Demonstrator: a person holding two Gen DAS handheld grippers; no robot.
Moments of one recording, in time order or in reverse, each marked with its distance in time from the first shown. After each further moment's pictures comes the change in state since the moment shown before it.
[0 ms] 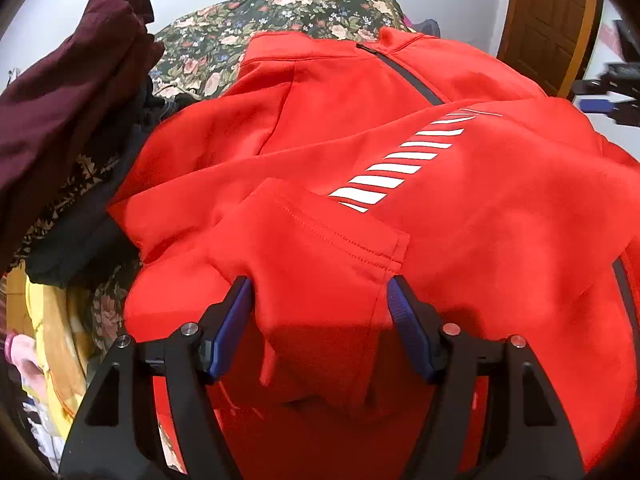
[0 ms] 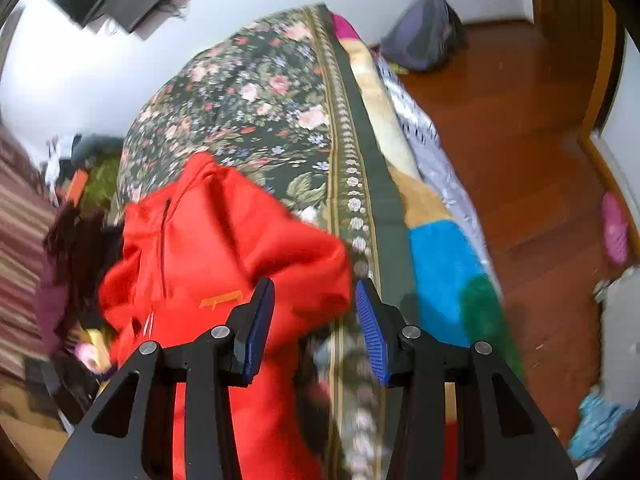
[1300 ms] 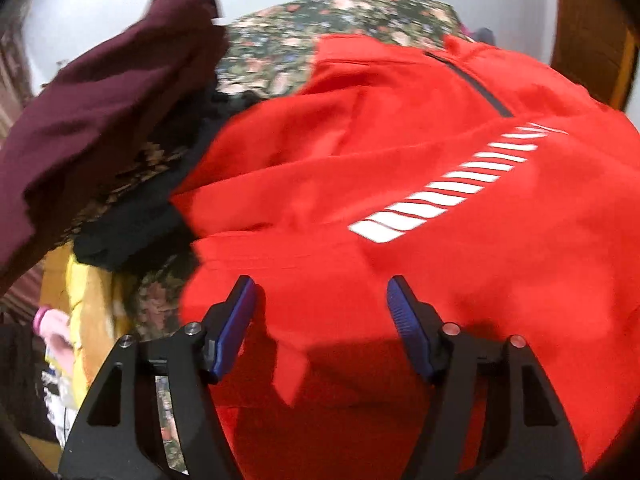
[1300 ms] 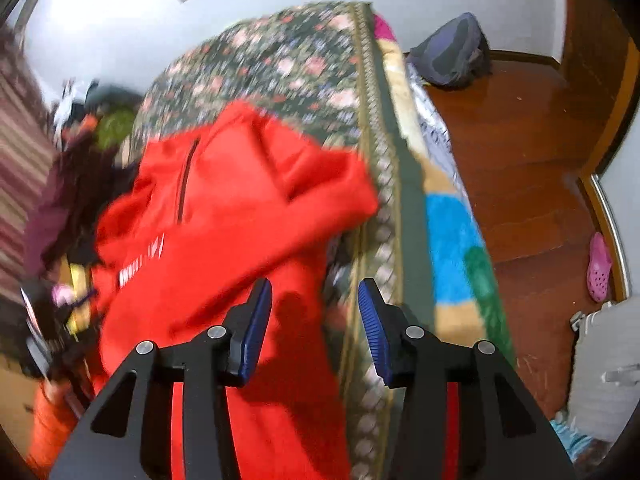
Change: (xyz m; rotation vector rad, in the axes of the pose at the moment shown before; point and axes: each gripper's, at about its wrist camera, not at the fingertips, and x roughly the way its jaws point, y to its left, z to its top) left arm 0.002 0.022 -0.001 -0.089 -0.026 0.216; right arm -0.036 0.042 -0.075 -0.307 0.018 -0.091
